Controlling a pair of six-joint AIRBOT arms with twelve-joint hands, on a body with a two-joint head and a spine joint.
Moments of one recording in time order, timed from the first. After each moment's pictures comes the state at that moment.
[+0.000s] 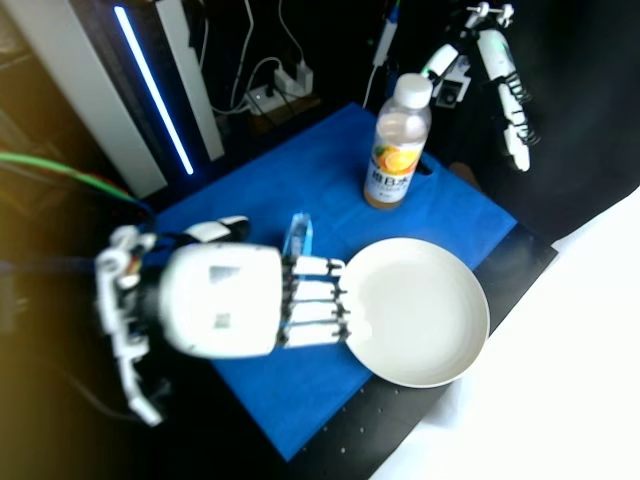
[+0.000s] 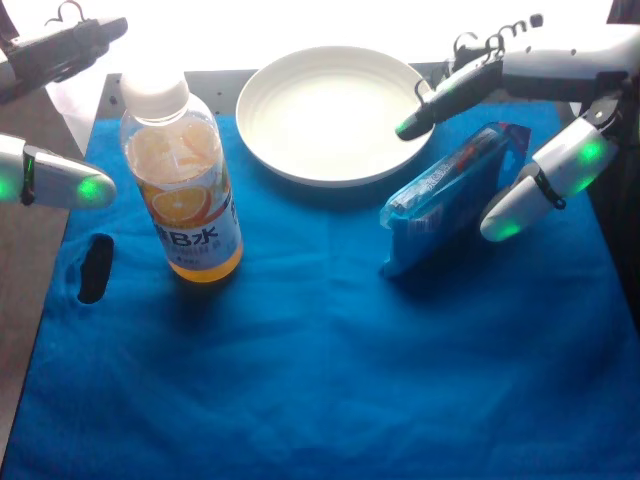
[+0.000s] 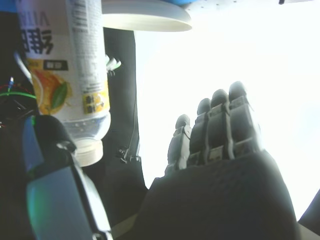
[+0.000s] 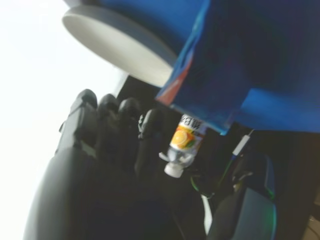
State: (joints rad) left arm 0.90 -0.91 1.41 0.21 -0.81 0.14; right arm -0.53 -1.21 1.64 -1.08 0.67 0.41
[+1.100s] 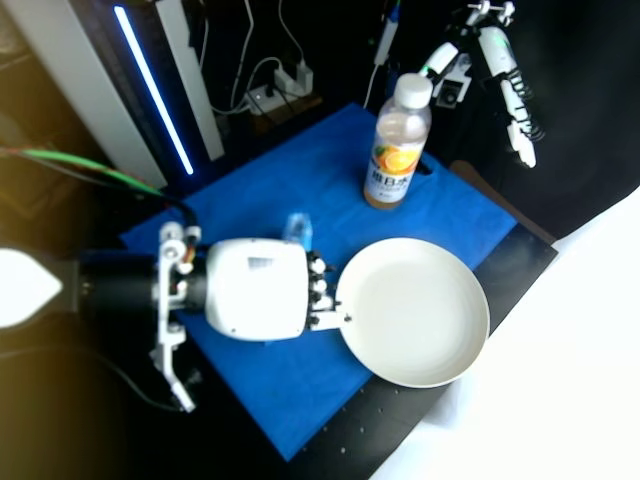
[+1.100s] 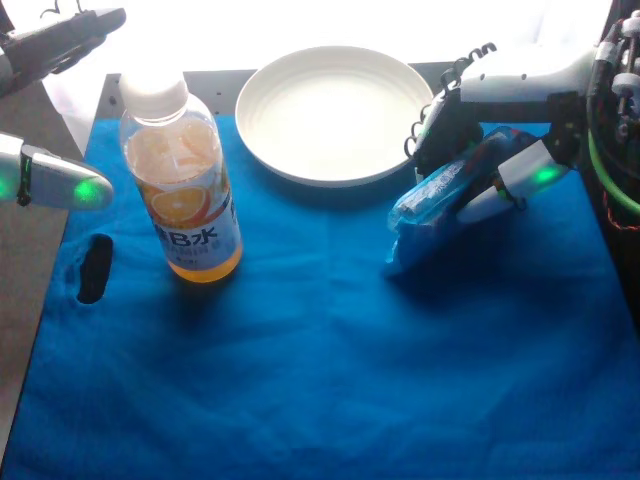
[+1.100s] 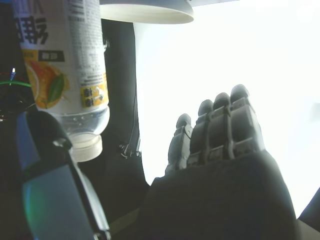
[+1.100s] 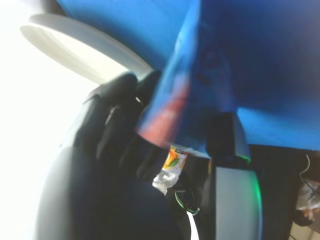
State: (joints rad) left arm 0.90 -0.91 1.41 0.20 -0.83 0.14; right arm -0.51 -1.29 1.70 -1.20 0.64 0.47
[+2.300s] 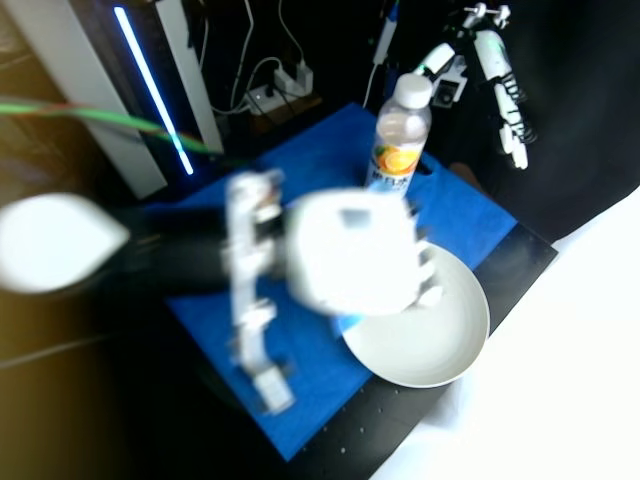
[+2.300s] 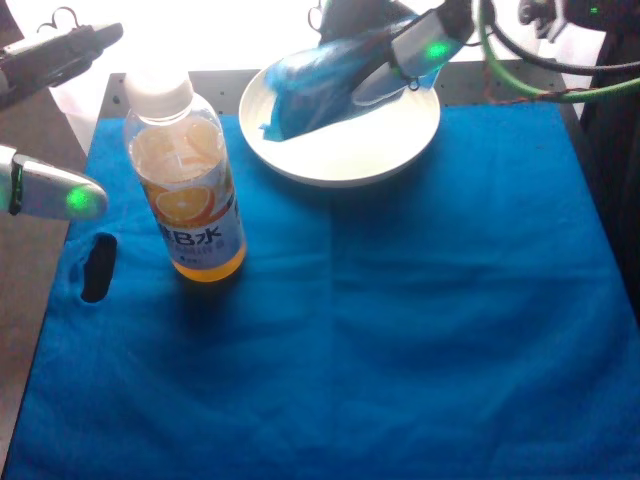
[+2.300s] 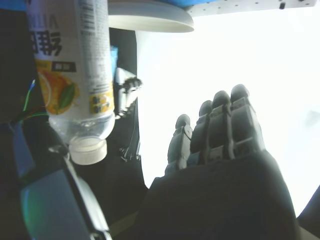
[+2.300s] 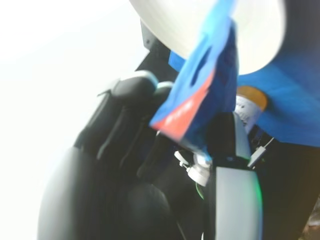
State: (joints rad) left arm 0.94 -0.91 1.40 0.18 -0.86 0.14; right arm -0.28 -1.53 1.92 -1.27 0.62 0.48
